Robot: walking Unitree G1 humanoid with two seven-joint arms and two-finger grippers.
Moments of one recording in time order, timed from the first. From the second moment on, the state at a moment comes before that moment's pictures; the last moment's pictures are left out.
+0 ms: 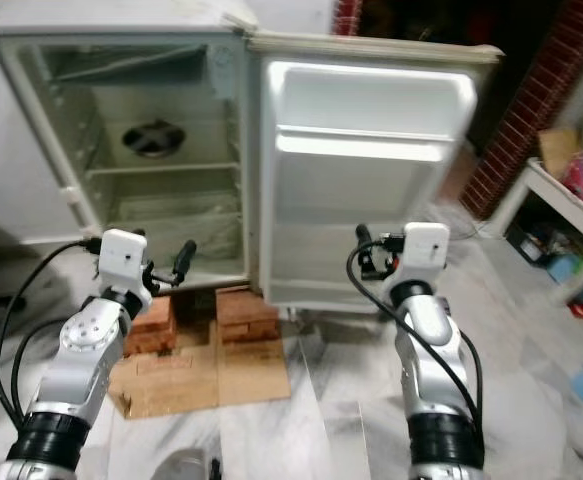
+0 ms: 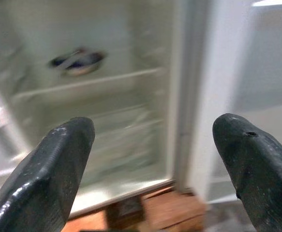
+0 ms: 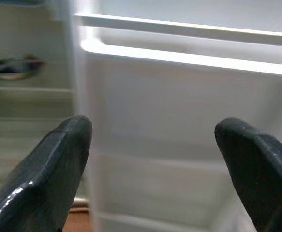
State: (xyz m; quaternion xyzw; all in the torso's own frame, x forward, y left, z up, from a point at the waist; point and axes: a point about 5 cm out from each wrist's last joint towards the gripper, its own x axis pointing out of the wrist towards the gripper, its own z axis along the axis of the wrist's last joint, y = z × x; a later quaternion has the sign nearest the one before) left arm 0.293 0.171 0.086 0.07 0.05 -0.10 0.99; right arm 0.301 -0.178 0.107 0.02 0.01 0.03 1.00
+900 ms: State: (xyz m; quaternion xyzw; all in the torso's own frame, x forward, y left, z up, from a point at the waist) left arm 0.292 0.154 0.083 0.07 0.05 -0.13 0.99; right arm 0.256 -0.215 0.044 -0.01 0.25 0.07 0.97
